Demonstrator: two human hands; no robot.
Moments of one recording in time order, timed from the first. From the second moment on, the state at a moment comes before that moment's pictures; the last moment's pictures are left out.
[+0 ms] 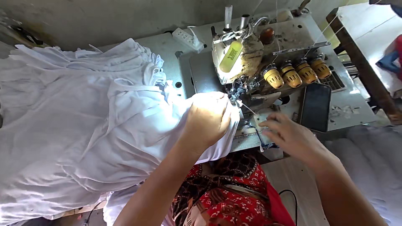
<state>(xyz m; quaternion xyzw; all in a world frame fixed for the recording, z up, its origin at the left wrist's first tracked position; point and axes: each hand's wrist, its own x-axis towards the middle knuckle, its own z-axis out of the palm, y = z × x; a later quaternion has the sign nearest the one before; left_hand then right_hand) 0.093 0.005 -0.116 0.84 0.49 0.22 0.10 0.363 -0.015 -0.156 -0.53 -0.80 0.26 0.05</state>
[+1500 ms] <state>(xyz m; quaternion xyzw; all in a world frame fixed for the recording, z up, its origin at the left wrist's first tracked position) 0.166 -0.037 -0.129 0.84 0.43 0.30 0.15 0.281 -0.041 -0.204 -0.42 -0.48 0.63 0.45</state>
